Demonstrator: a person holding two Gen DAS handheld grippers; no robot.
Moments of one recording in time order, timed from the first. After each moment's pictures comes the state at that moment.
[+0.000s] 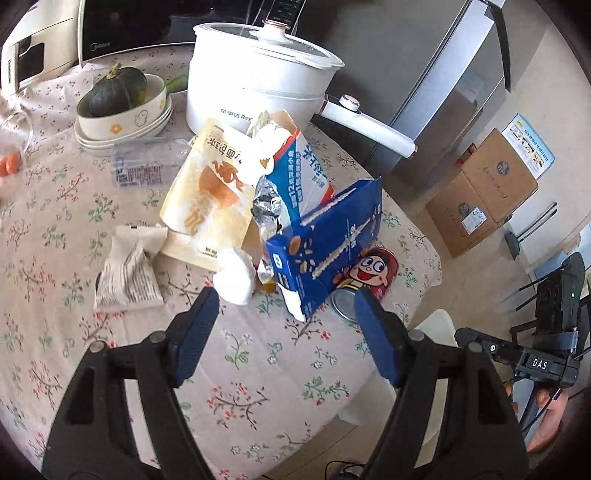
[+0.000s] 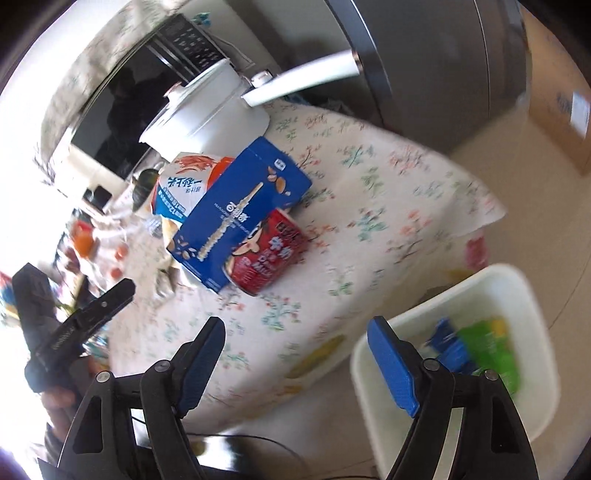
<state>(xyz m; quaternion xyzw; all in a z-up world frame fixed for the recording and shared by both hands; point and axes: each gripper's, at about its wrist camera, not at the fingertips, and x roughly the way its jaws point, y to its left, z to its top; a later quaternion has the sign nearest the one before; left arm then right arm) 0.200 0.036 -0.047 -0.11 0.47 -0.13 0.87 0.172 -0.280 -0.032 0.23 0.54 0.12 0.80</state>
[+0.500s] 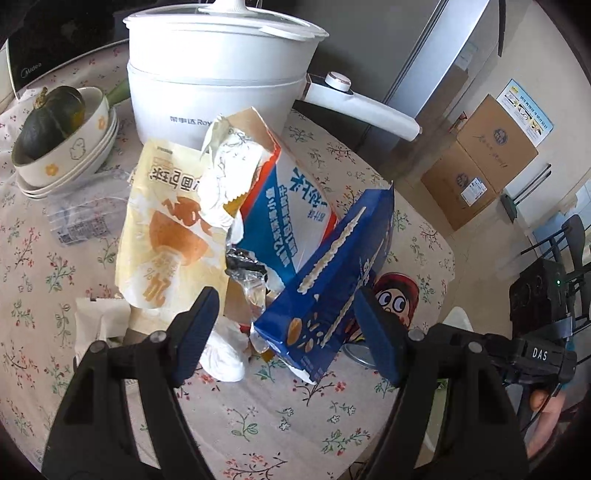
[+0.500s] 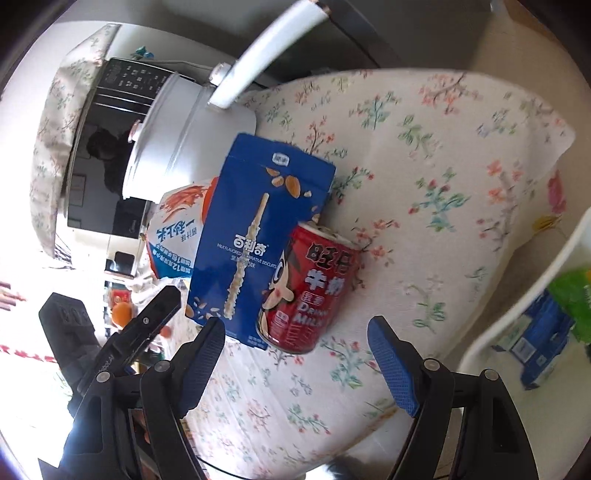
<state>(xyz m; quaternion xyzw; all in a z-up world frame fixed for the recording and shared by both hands) 0.274 0.021 -0.067 -0.06 0.50 -0.18 0.85 0.232 -0.254 -0.088 0.40 0.54 0.13 0.74</state>
